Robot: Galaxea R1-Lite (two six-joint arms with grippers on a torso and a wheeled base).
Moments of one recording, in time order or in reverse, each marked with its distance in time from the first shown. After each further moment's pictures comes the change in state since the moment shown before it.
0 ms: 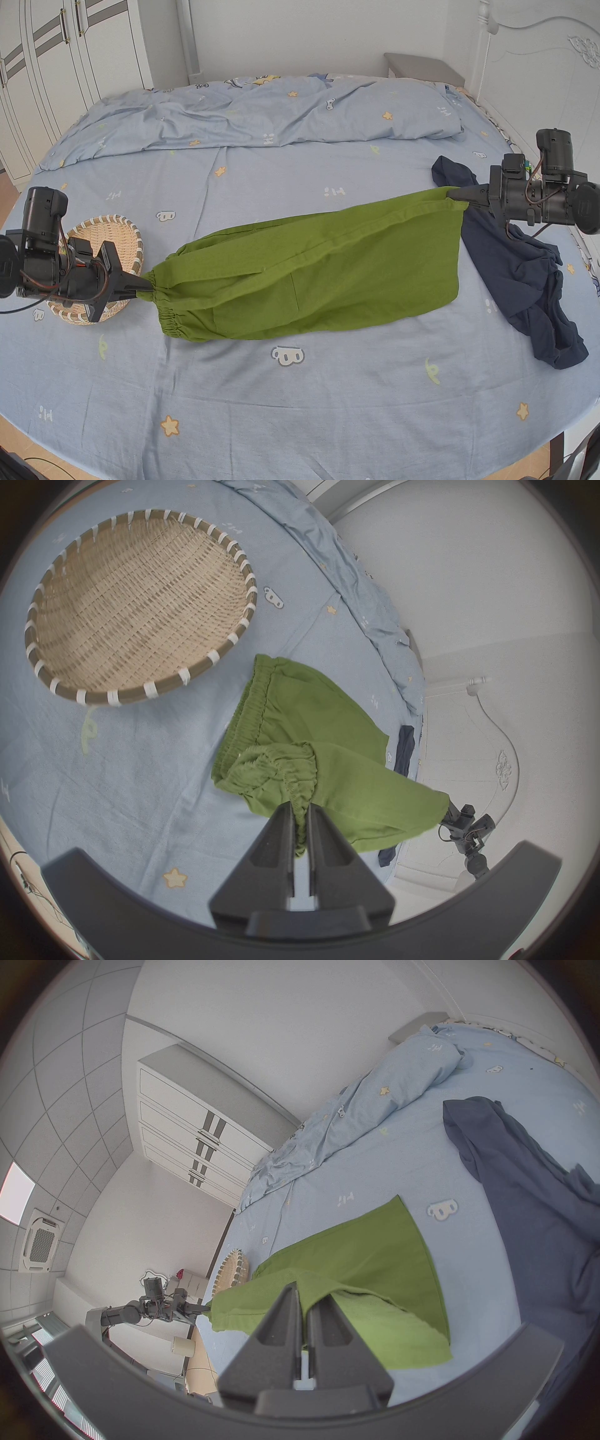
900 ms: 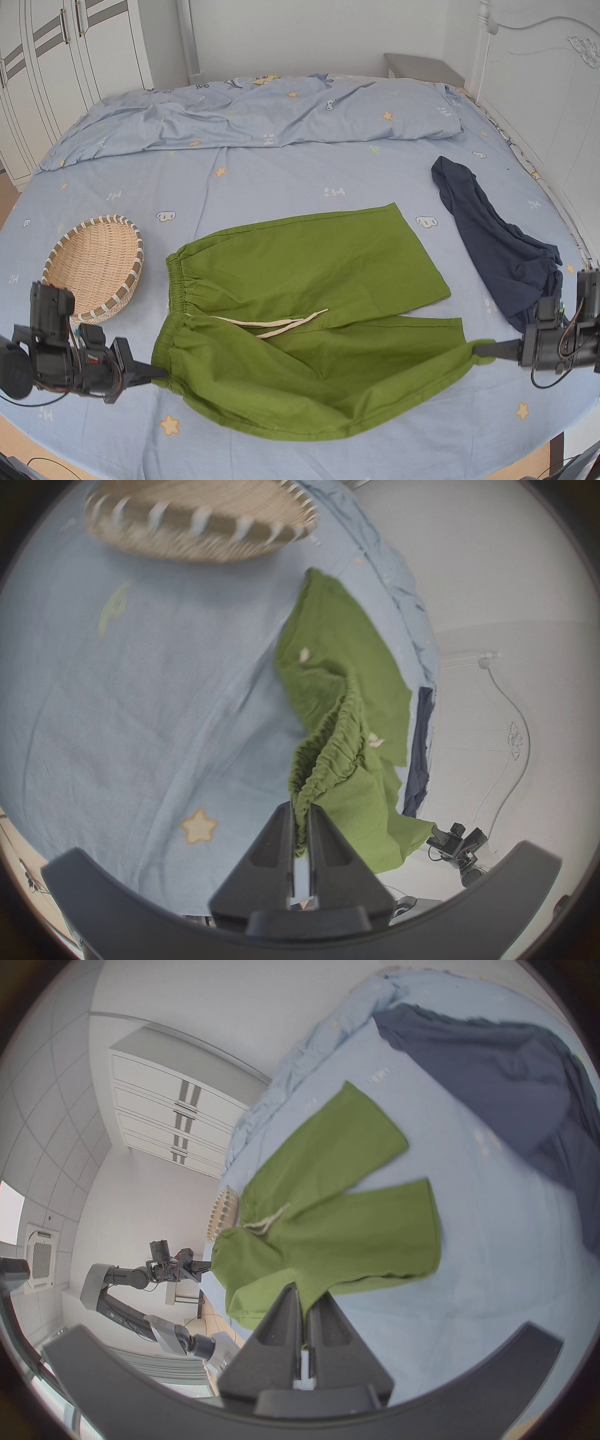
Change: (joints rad) left arm -0.064 -0.082 0.550 -0.373 -0.015 0.017; right arm 0.003 -0.376 0.982 -0.357 0.006 -0.031
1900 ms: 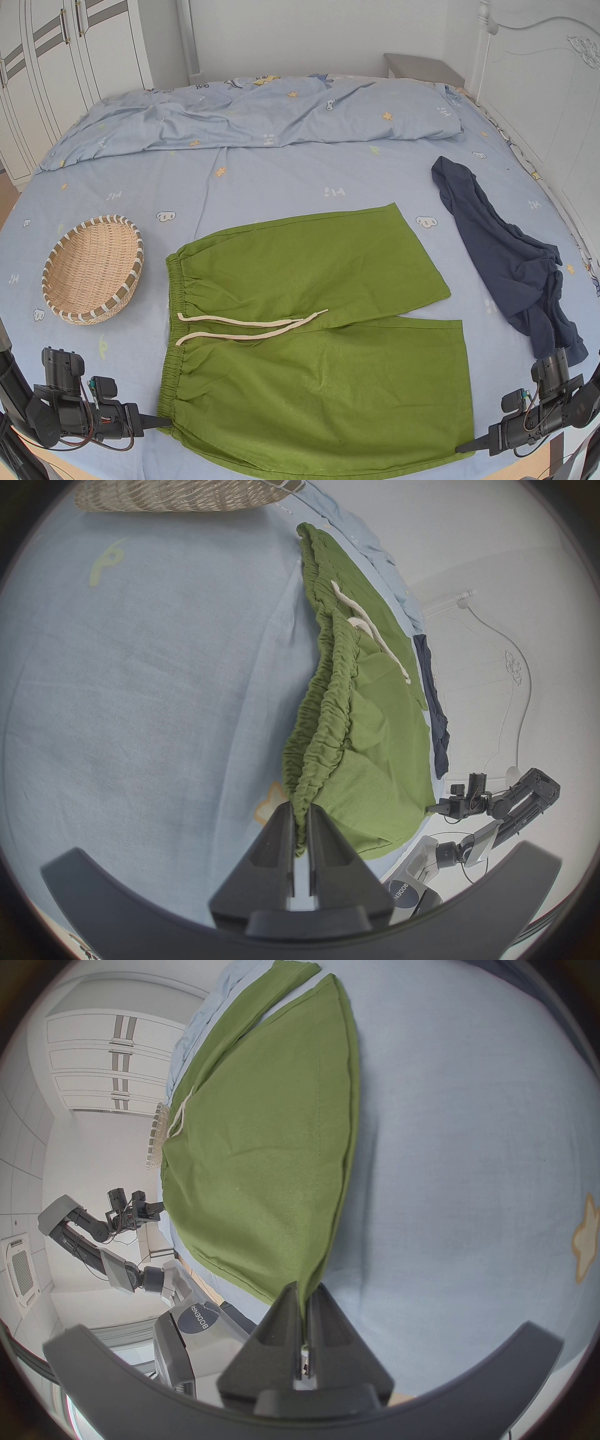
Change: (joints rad) left arm 0.144 0.322 0.413 -0.621 -0.136 0.438; right arm 0.019 0.374 0.356 -0.187 -0.093 -0.266
